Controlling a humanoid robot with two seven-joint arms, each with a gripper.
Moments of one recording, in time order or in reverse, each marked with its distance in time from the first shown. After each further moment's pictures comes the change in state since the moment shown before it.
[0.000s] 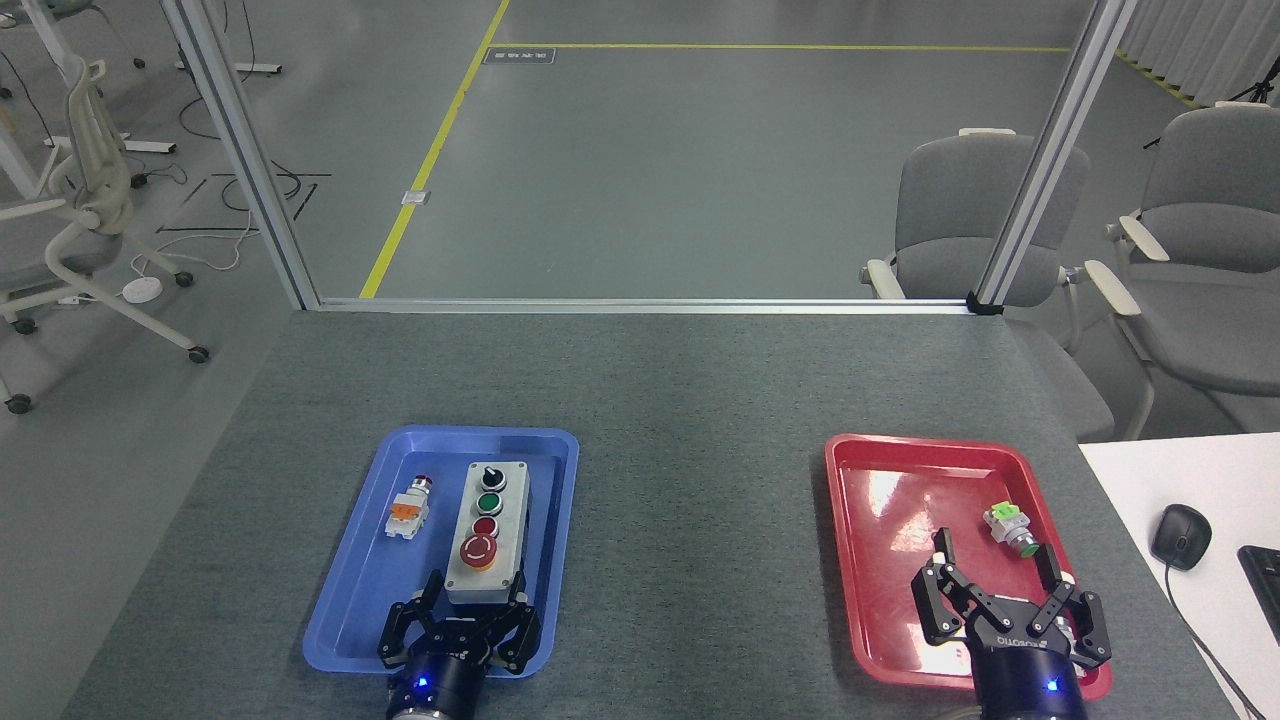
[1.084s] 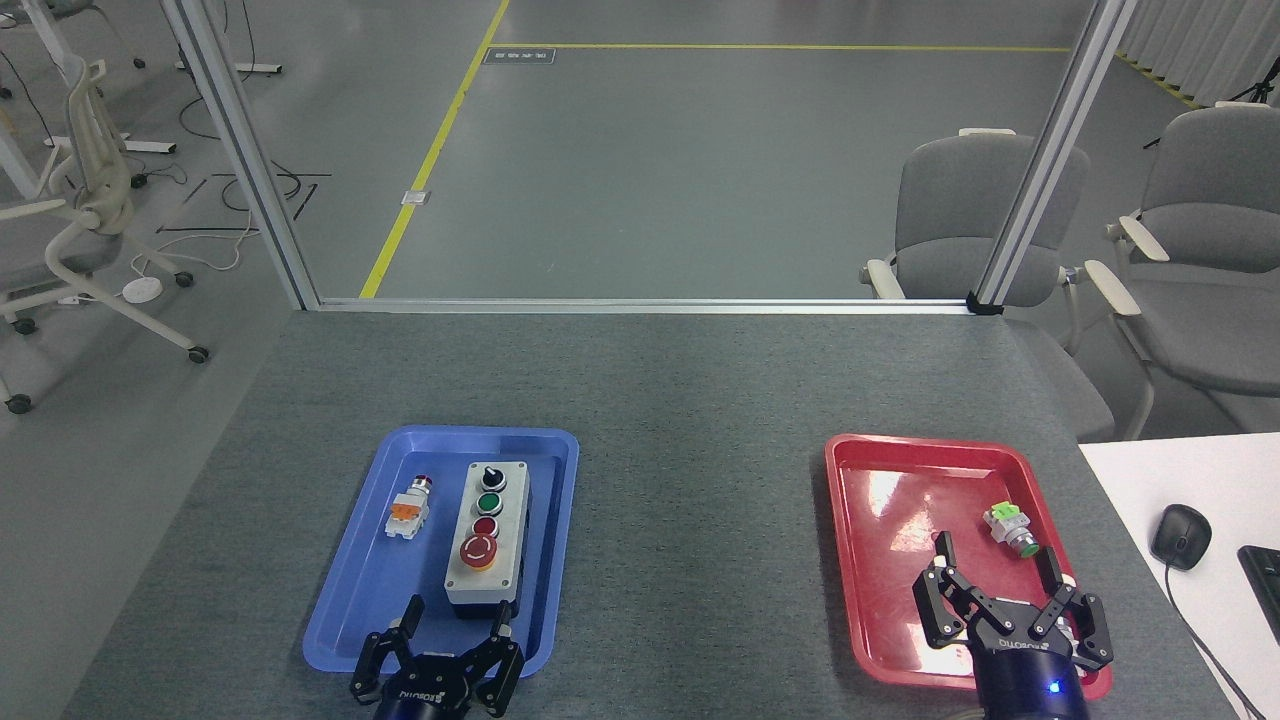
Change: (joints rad) left arm 0.162 0.046 0.006 -0.221 0.000 -0.020 0.007; right arm 0.005 -0.008 0.000 -0.002 0.000 0.000 0.000
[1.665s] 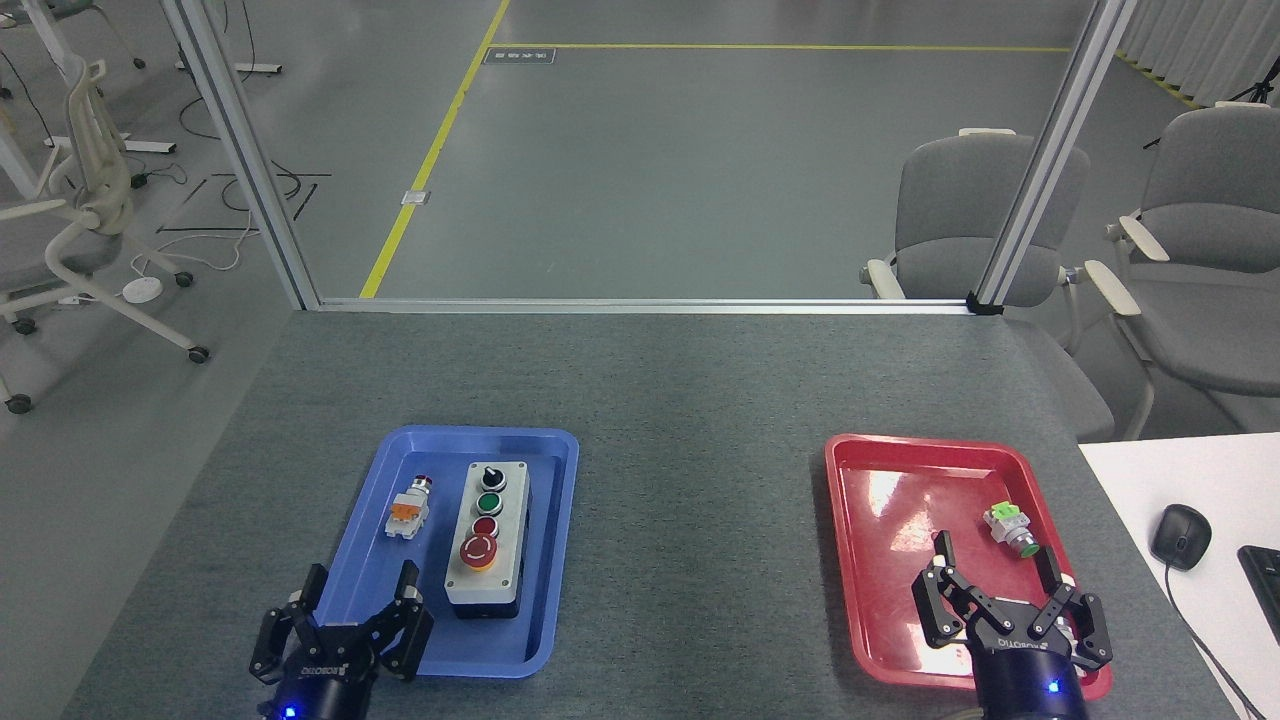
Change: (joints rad) left arm 0.045 0.082 0.143 -0.147 0.098 -0.056 -0.013; right arm 0.000 0.002 0.001 0.000 0.000 0.000 0.000
